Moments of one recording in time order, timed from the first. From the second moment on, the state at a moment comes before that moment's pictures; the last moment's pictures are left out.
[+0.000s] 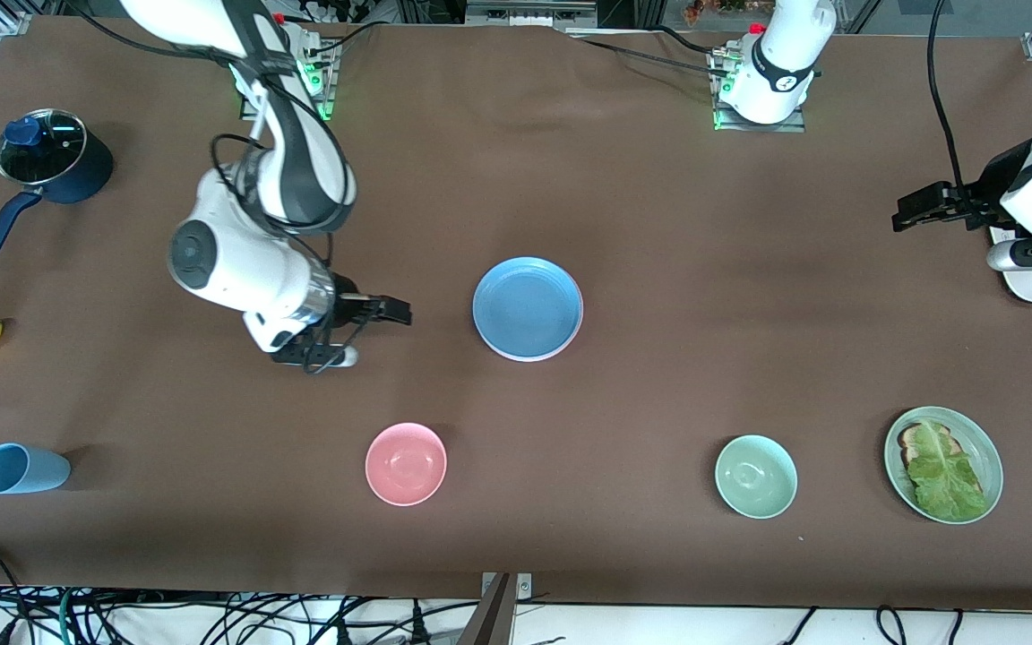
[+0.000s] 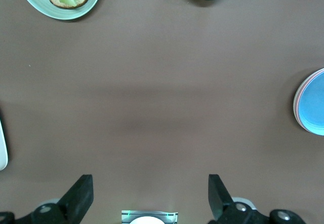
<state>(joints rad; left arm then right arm) -0.04 0.07 0.05 -1.56 -0.05 1.45 -0.05 0.66 0.42 -0.35 -1.71 0.52 2.02 0.14</state>
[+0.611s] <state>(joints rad) -0.04 0.07 0.05 -1.56 -0.05 1.45 -0.05 0.64 0.33 -0.48 -1.49 0.17 1.57 0.08</state>
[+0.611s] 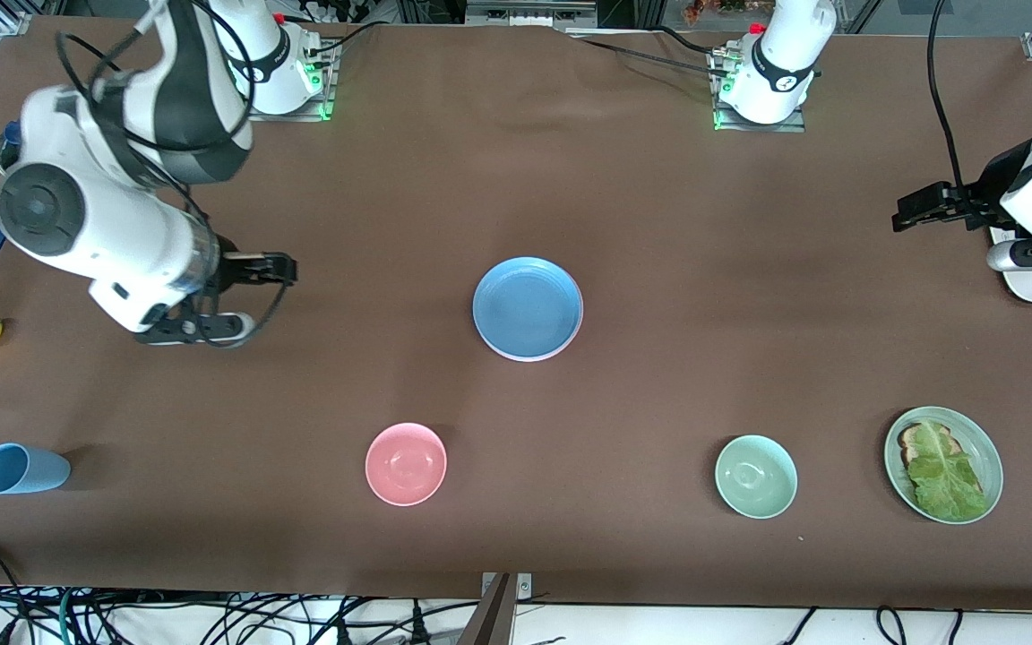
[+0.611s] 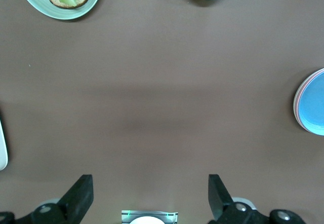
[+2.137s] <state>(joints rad) -0.04 0.07 0.05 -1.56 -0.05 1.45 -0.05 -0.01 -0.03 -0.04 -1.66 0.03 1.61 -0.02</state>
